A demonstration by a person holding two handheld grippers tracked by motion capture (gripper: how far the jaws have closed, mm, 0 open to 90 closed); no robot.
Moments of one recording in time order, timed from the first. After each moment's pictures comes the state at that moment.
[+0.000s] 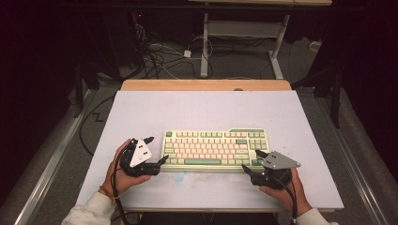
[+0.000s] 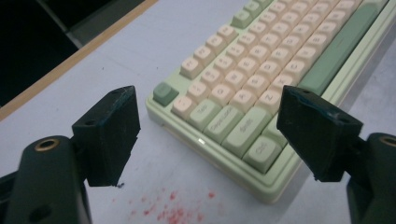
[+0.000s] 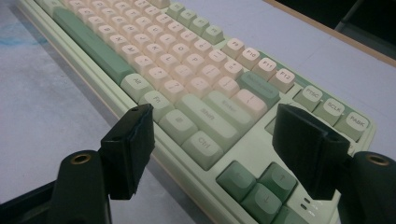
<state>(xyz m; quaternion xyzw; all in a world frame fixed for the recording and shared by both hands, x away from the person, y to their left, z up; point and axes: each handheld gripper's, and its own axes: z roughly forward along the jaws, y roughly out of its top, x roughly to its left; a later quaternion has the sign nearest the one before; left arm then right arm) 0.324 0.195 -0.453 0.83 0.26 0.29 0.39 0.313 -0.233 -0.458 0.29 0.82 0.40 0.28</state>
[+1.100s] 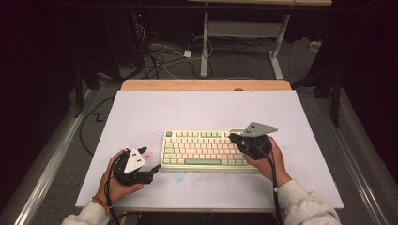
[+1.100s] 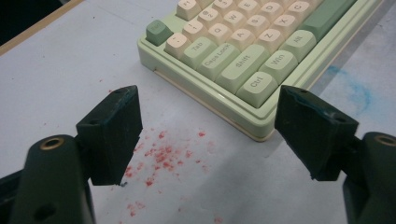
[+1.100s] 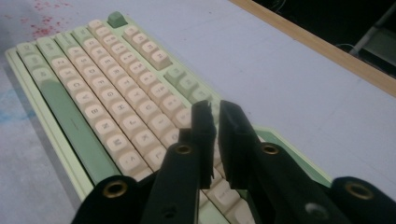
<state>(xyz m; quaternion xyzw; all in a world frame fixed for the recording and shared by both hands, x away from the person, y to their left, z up) 0.311 0.210 -0.472 0.84 0.30 0.26 0.37 0.383 -0.181 -0.421 0.27 0.84 0.41 0.23</state>
